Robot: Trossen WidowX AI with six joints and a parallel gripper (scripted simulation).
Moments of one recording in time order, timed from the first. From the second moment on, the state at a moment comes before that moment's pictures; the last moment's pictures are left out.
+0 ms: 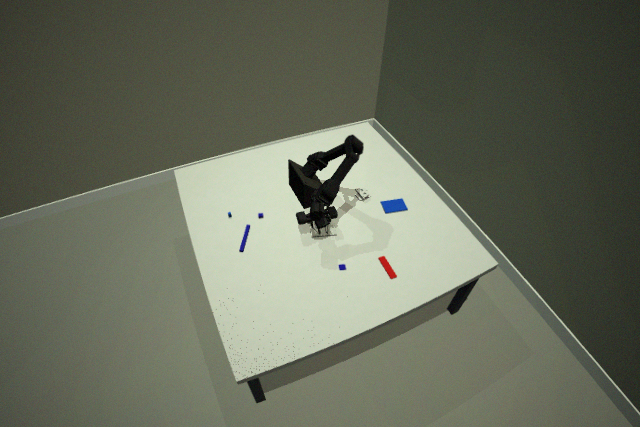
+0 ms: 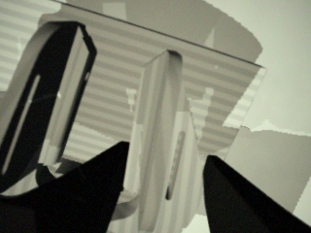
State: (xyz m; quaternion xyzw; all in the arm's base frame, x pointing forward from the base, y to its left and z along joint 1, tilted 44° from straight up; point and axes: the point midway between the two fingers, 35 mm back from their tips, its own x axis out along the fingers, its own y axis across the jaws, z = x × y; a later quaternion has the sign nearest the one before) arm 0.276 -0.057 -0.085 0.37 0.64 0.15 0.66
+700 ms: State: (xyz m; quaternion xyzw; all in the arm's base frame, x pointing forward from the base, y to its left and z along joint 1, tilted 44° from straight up) arm 0.273 -0.059 -0.082 0.37 0.64 0.15 0.65
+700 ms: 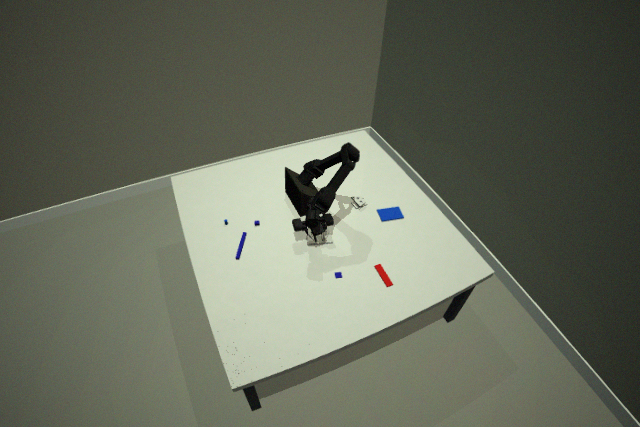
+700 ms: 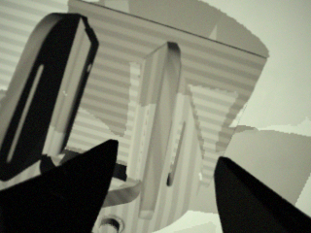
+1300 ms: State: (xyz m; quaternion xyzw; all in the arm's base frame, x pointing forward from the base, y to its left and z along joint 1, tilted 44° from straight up) arm 0.274 -0.087 -0.029 0.34 0.63 0.17 0.67
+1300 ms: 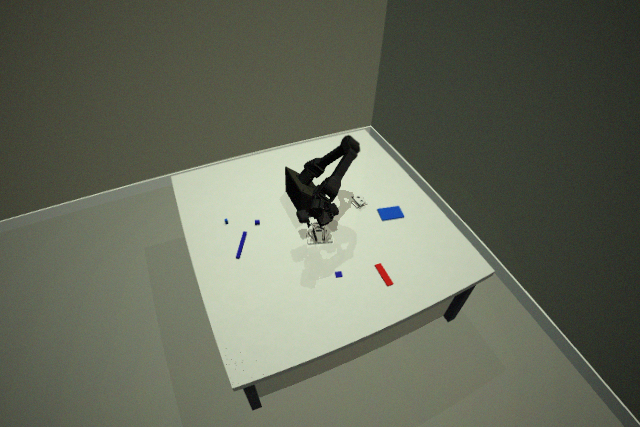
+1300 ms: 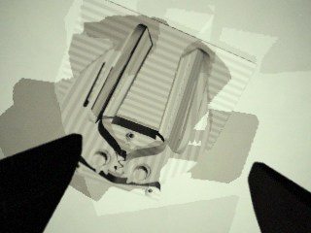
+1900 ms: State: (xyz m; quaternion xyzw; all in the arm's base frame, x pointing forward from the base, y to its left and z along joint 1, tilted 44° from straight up) arm 0.293 -0.033 0.037 0.17 0.59 0.29 0.73
